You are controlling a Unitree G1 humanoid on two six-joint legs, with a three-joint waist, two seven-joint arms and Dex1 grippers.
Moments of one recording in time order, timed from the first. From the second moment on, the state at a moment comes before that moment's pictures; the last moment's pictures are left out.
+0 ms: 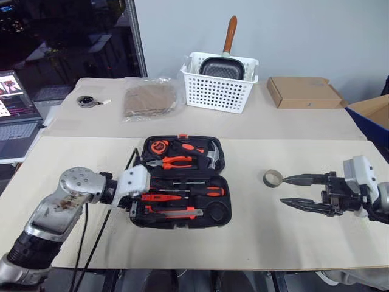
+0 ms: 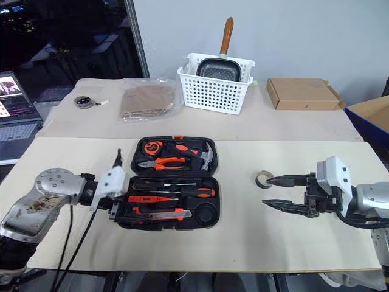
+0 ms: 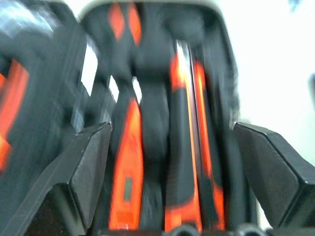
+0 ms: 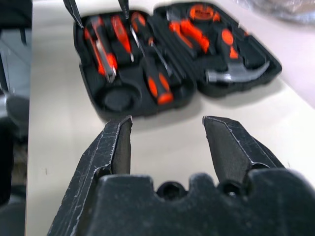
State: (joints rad) left arm -0.25 0.85 -0.03 -0.36 -0.40 0.45 -1.25; right arm -0.01 -0.93 -0.34 -0.24 0.61 0.25 1.33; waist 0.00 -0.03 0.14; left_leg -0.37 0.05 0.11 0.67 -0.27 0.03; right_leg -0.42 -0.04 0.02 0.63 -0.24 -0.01
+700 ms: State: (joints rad) left arm -0.02 0.67 -0.10 -0.28 -0.41 0.39 -1.08; right arm 0.02 -0.96 -0.37 -0.29 0.65 0.30 1.35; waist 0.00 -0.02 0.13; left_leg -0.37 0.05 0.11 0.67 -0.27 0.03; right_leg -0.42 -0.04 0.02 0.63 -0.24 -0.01
